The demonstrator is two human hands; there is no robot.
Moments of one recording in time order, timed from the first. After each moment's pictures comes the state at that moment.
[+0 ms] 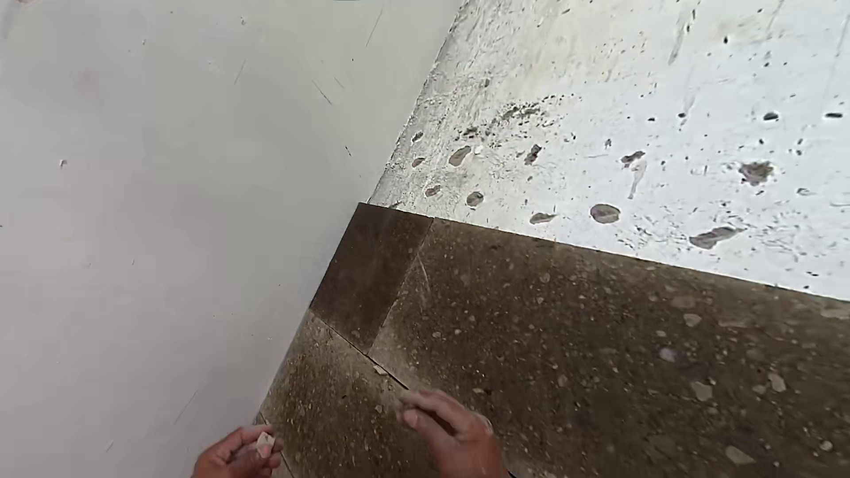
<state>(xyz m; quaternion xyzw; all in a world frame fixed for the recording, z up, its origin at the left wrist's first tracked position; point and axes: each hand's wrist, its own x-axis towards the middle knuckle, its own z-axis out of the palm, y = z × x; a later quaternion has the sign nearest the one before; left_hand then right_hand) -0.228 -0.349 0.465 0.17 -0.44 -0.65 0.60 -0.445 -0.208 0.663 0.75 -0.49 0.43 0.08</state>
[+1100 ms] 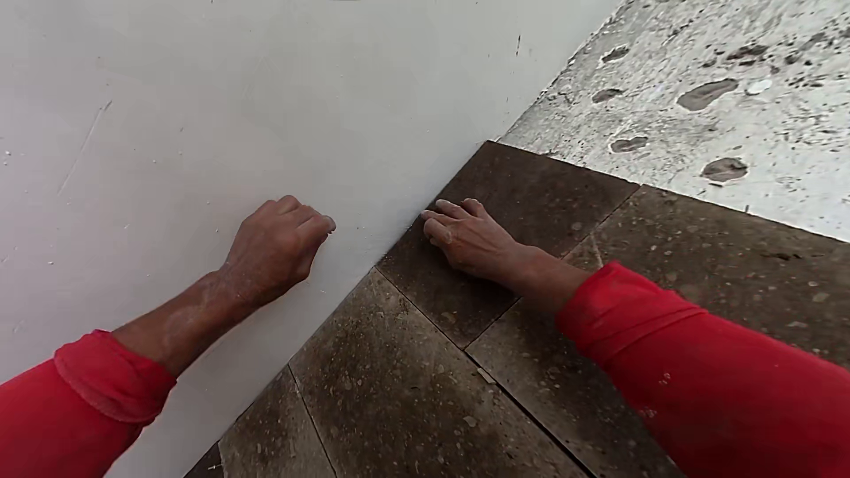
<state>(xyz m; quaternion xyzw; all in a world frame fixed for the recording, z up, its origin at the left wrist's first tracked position) -0.152 -0.550 0.574 0.22 -0.67 0.20 0.68 -0.416 -0.506 0.809 0.73 -0.38 -0.25 0.51</state>
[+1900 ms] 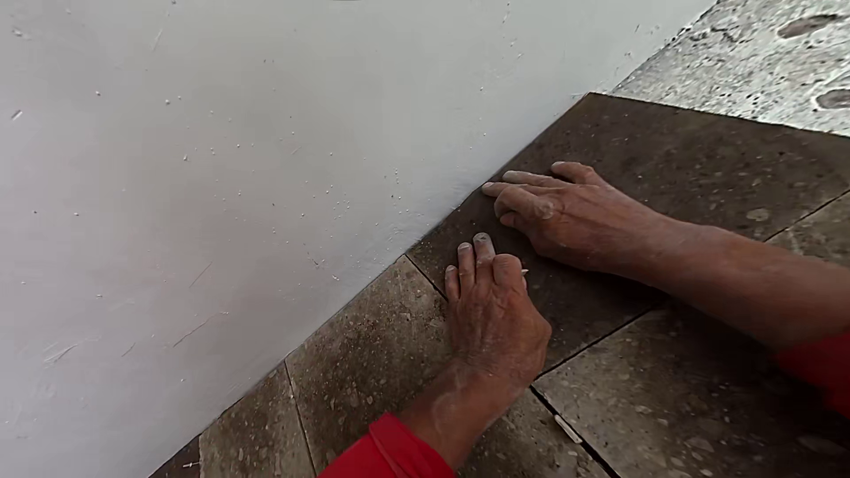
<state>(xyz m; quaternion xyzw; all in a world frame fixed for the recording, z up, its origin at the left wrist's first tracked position) -0.415 -0.486 0.646 0.29 -0.53 -0.24 0.77 -0.431 -0.513 0.837 0.74 -0.35 -0.28 0.51</state>
